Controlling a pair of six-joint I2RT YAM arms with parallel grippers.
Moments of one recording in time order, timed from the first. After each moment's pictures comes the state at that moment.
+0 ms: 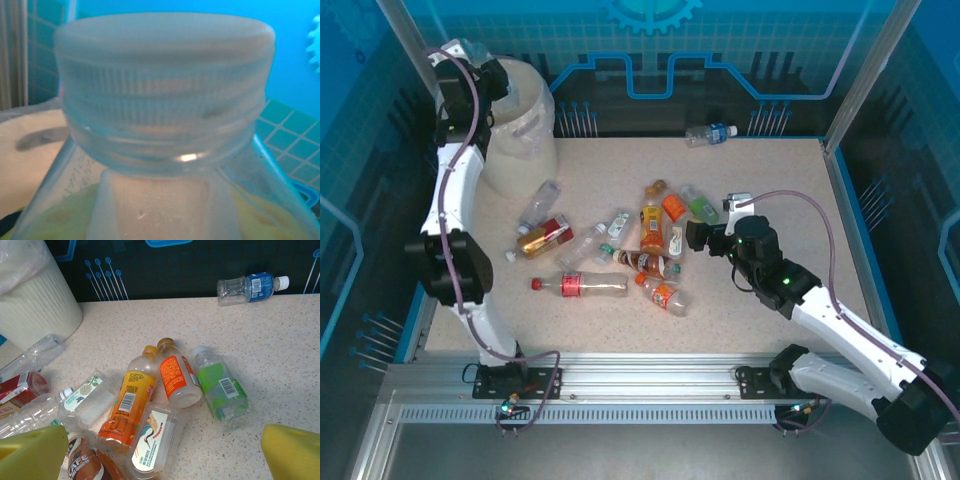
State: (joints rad) left arm 0.18 1.92 1.97 -0.19 -0.01 -0.41; right arm 0.61 0.95 0.75 -0.20 0.27 0.34
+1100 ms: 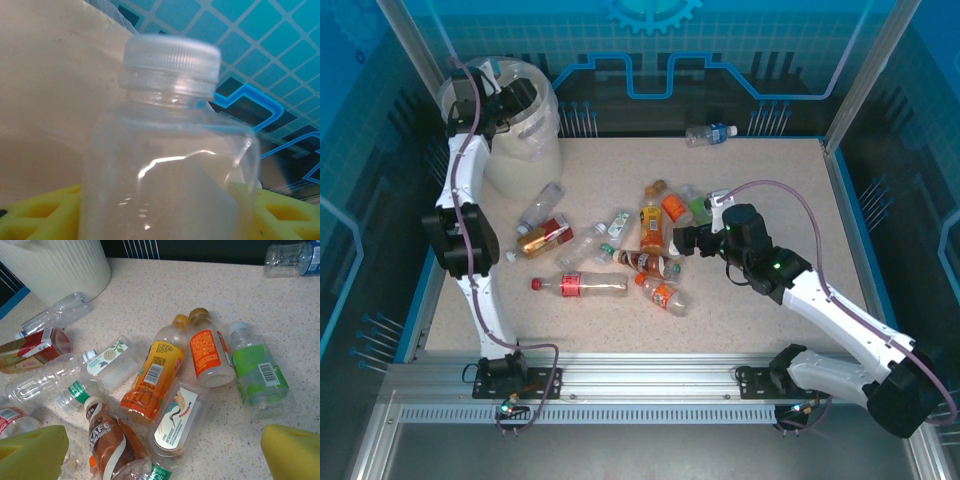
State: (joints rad) left arm 0.21 2.17 2.16 -0.33 0.44 -0.49; right arm 0.61 1.07 0.85 -0.30 0.10 0.28
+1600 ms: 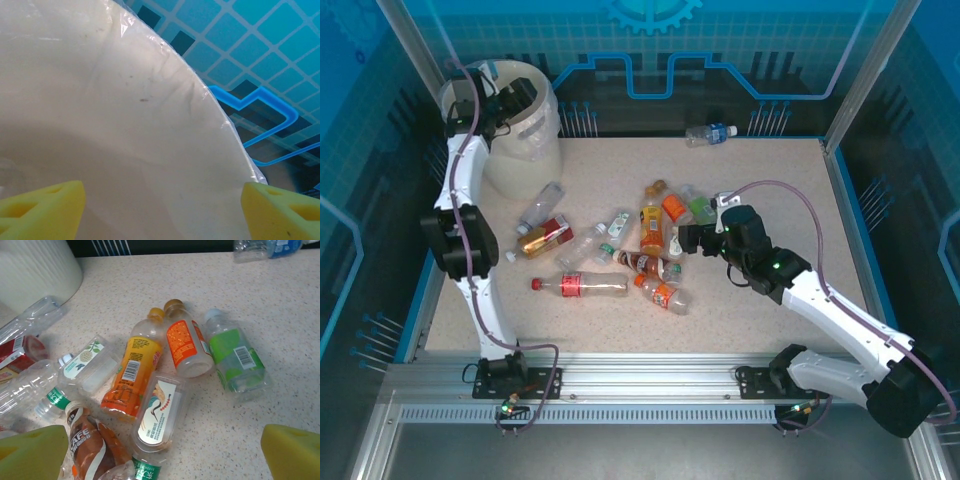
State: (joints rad) left arm 0.21 2.13 2.12 -0.37 0.37 -0.50; right arm 0.60 1.06 0.83 -0.34 0.20 0.38
